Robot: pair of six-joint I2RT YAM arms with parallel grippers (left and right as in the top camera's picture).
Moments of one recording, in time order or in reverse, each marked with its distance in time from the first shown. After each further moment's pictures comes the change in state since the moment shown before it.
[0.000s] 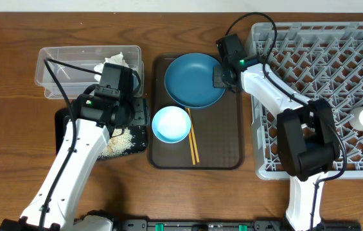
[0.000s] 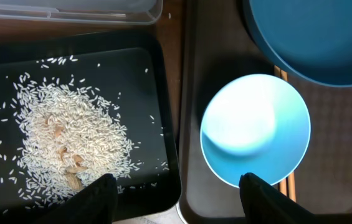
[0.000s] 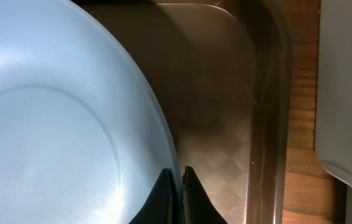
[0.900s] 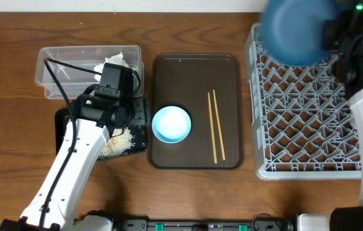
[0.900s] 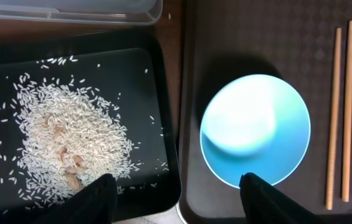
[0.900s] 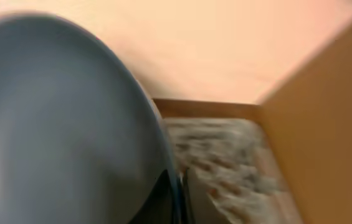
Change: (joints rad) left arm 0.000 0.000 0.000 0.001 0.000 0.000; right arm -0.470 -0.587 -0.001 0.082 0.183 -0.615
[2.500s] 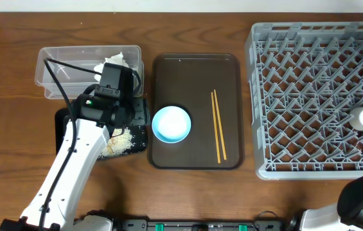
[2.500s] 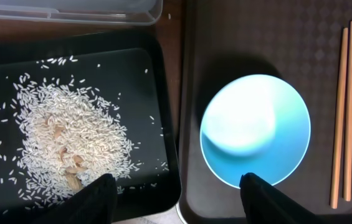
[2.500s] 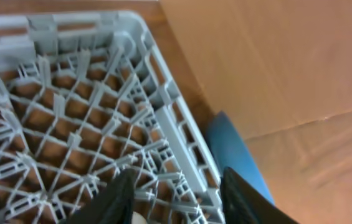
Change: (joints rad) left arm 0.000 0.000 0.000 0.000 0.000 0.000; right arm -0.312 0.135 0.000 -0.095 0.136 -0.021
